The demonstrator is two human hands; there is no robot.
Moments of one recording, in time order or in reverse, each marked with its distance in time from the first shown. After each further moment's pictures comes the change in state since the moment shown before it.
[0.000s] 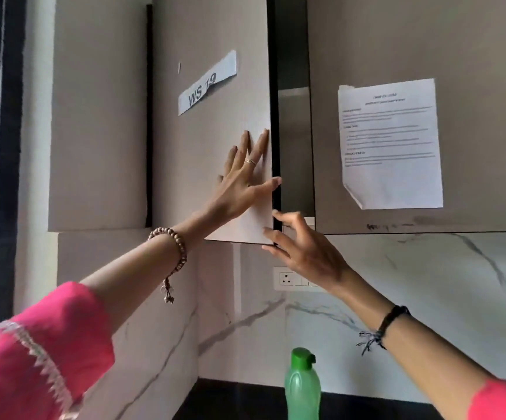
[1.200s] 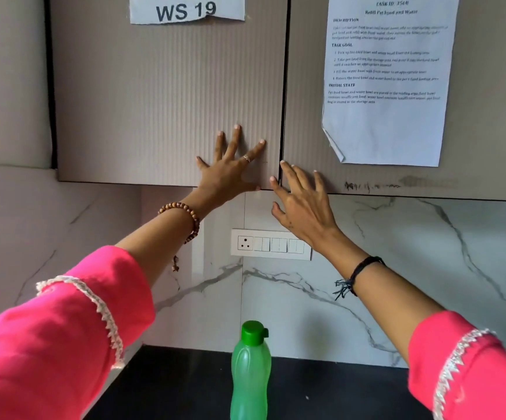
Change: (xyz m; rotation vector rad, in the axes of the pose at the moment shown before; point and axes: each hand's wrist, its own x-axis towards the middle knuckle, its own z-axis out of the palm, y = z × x) left_hand 0.037 -0.087 0.173 0.438 -0.210 -0.082; right_hand -0.092 0.110 0.079 -0.447 -0.585 0.336
